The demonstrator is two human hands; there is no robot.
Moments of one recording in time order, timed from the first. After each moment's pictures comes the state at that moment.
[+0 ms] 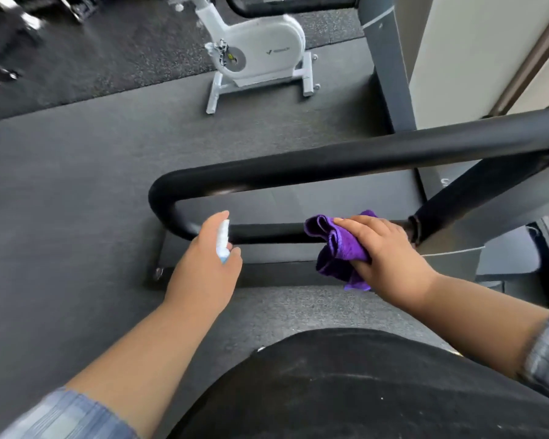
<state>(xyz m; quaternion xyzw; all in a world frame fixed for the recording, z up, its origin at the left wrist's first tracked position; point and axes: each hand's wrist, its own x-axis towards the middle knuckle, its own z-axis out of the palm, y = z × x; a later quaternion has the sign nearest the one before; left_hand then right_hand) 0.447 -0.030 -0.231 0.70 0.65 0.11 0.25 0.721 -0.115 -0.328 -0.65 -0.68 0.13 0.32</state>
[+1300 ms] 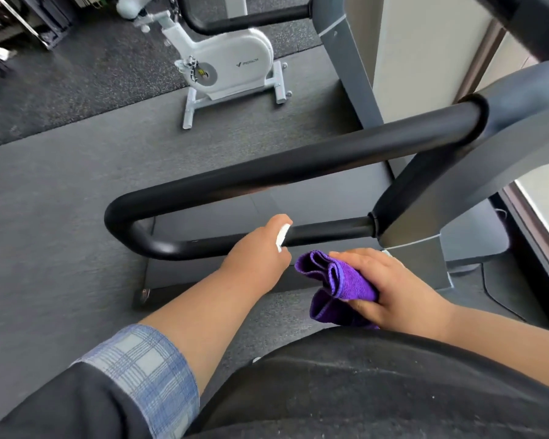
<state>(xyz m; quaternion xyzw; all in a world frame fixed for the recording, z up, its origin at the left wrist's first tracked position) 0.557 -0.025 -0.268 0.85 0.47 -0.04 0.21 0.746 -0.187 -0.322 -0.58 -0.68 0.24 0.36</state>
